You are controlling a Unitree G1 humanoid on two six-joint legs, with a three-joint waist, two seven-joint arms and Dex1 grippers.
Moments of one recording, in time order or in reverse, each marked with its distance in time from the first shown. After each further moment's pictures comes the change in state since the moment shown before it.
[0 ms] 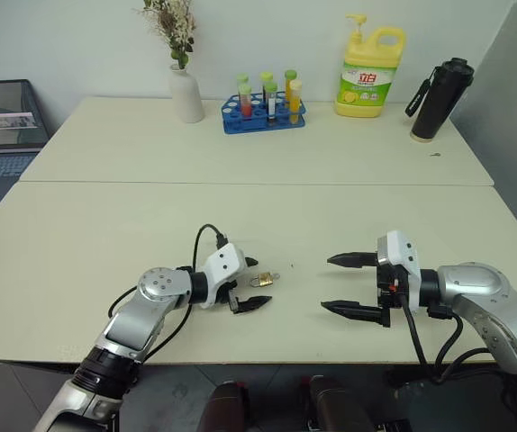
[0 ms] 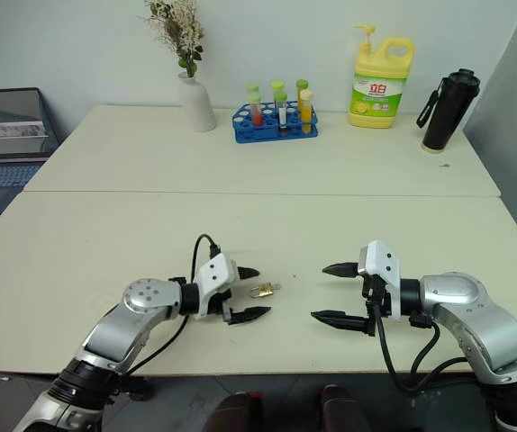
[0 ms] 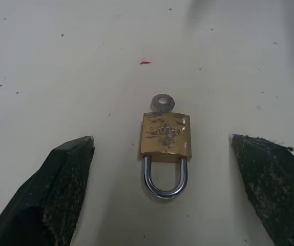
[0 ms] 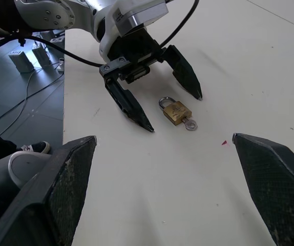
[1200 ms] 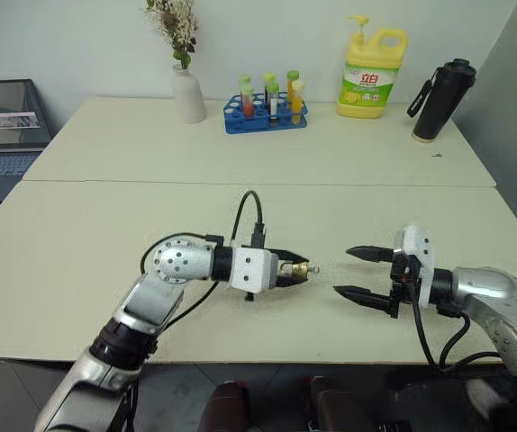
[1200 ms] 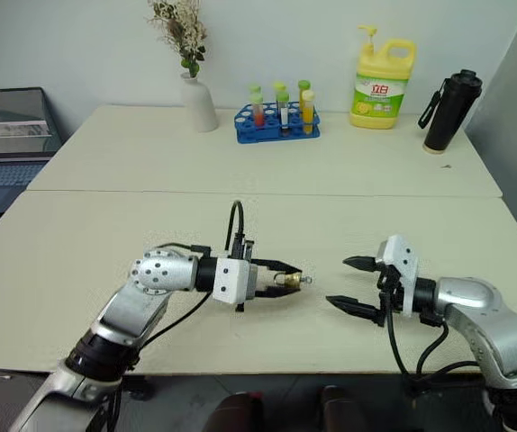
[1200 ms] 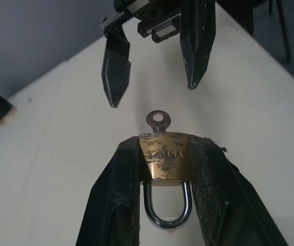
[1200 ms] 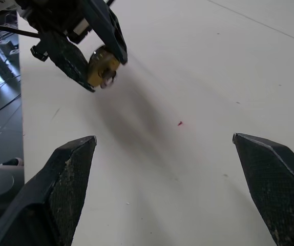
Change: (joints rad) left arm -0.182 -0.031 -0.043 -0.016 0.151 -0.640 -0.116; right arm 0.067 0.013 -0.118 0.038 0.044 0.036 -0.108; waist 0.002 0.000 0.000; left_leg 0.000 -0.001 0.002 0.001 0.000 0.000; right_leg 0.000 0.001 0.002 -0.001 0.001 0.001
